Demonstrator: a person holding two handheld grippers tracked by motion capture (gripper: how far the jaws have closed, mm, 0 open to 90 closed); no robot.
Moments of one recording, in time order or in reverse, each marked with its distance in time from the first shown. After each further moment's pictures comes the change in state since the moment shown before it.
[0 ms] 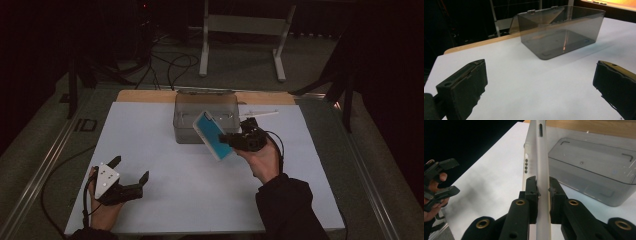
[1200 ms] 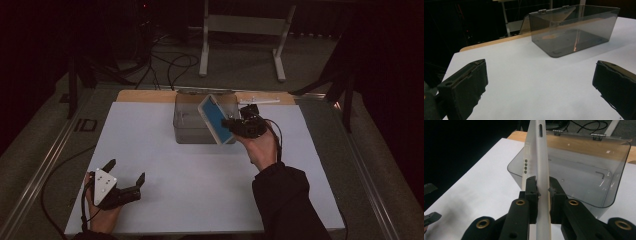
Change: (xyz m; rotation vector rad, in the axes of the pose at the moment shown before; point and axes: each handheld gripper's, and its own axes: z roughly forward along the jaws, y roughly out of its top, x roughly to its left) left arm -0.001 -0.012 -0.005 -0.017 0.084 0.012; right arm -0.005 0.030 0.001 -0.074 -0.119 0.007
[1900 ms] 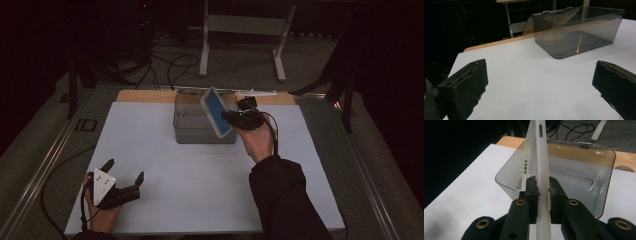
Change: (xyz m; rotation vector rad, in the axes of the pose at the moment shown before) left arm 0.001 -0.001 0.000 -0.012 0.025 -0.006; right arm -0.007 0.016 0.014 -0.016 -0.073 0.015
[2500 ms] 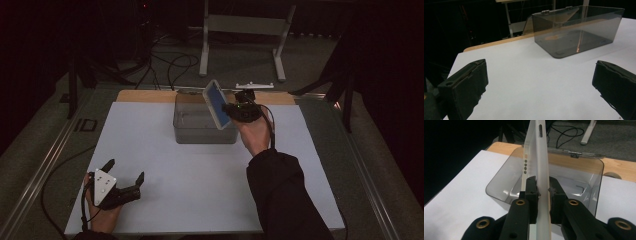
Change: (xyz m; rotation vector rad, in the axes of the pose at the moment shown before) left arm -0.001 0.000 0.000 0.005 -0.001 0.008; right arm -0.001 0.017 0.009 -0.016 -0.069 0.006
